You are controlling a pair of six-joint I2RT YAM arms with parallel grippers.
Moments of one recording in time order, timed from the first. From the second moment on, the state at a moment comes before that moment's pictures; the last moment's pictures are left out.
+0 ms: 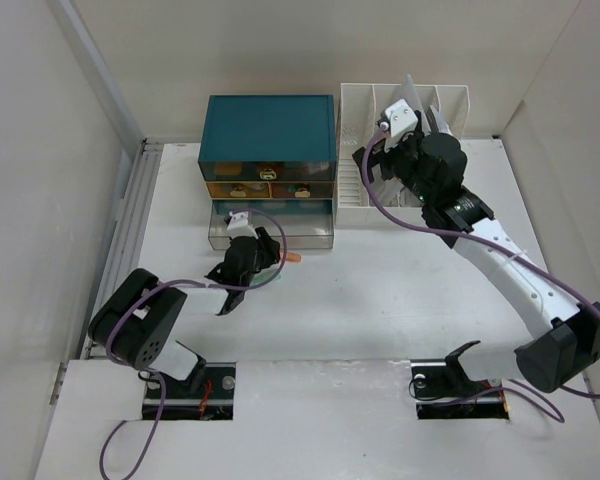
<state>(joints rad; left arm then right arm) -0.55 1.47 0.40 0.66 -0.27 -0.61 0.49 1.32 1.29 -0.03 -0.01 -0.27</state>
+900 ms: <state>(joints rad) -0.58 1.55 0.49 0.62 -0.31 -0.64 0.49 1.34 1.29 -0.02 -0.04 -0.27</state>
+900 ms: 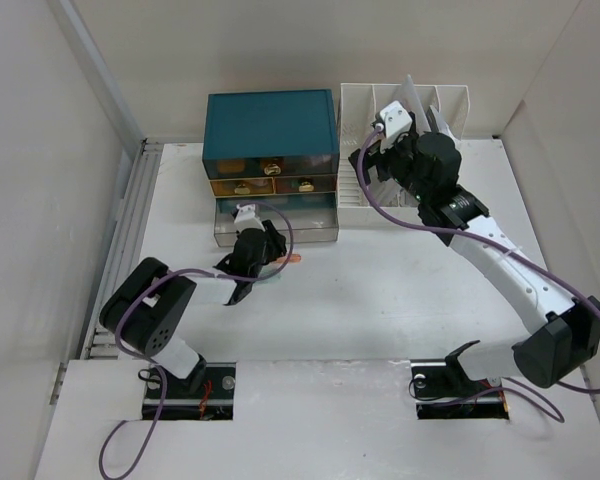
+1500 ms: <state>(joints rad) -0.52 1.63 0.58 0.62 -0.28 -0.65 0.49 1.35 1.29 -0.02 -0.04 -0.27</state>
